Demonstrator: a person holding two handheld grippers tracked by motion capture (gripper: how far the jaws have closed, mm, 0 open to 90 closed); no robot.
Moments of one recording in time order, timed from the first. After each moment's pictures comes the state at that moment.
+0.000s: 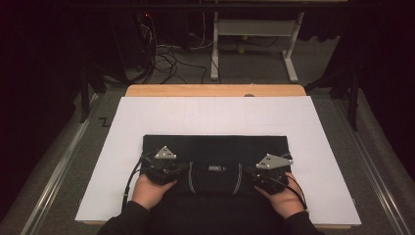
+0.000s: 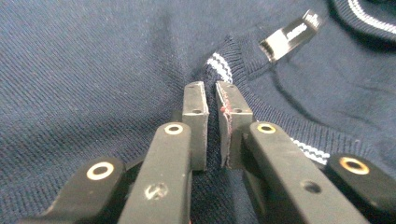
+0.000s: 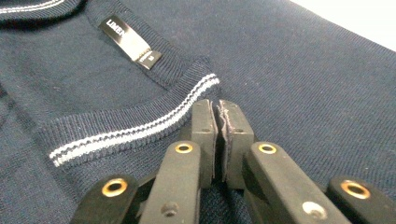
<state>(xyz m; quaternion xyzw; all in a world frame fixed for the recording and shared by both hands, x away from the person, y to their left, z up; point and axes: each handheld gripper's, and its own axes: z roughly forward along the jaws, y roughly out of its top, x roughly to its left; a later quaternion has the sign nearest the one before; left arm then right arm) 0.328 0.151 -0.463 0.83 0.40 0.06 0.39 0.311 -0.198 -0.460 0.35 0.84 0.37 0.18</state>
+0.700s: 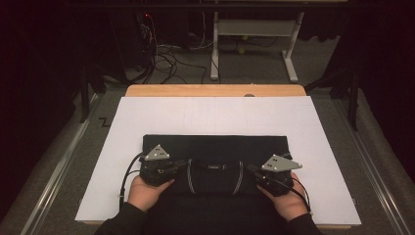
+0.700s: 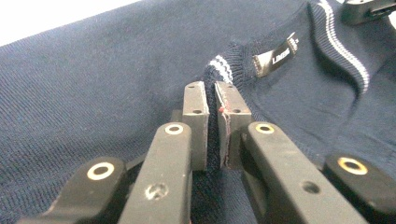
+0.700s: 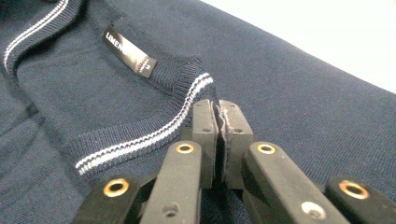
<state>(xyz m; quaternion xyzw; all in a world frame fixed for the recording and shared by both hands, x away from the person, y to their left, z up) 0.313 0.161 -0.443 0.81 0.38 0.07 0.43 0.299 -0.205 -0.447 0.34 0.82 0.41 0.20</state>
